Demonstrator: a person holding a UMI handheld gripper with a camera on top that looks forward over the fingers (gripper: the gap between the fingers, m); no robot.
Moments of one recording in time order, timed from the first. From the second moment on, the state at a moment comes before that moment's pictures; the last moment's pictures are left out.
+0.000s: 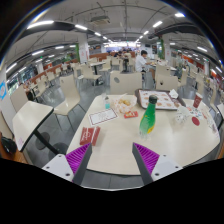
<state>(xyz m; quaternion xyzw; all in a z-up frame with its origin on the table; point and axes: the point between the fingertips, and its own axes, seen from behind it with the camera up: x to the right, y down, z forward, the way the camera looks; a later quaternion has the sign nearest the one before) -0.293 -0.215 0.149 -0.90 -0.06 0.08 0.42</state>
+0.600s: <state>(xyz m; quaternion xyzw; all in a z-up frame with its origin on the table) -0.192 -0.092 0.082 -0.86 -0.01 0.01 0.52</state>
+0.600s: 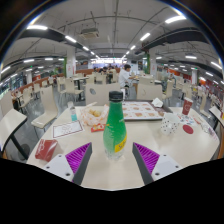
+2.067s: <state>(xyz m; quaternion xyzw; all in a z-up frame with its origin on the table) -0.003 0.086 0.198 -0.32 0.55 0.75 0.15</state>
